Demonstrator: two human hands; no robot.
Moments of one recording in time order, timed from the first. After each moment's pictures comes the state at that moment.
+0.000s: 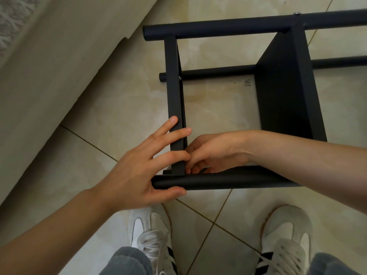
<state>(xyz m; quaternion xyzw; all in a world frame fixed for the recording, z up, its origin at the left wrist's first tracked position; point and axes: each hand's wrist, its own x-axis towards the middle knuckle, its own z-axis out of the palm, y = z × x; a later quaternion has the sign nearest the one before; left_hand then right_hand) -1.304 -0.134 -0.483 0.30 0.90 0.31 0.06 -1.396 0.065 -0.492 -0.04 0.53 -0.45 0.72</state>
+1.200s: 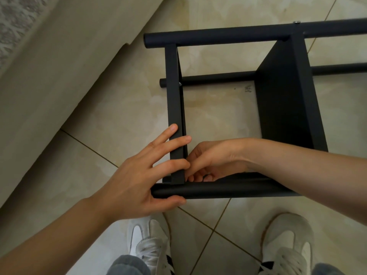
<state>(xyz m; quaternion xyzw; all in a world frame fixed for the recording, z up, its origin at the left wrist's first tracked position) -1.303 -0.133 -0.482 0.30 0.90 0.31 0.06 -1.399 0.069 -0.504 -0.04 0.51 -0.45 0.74</state>
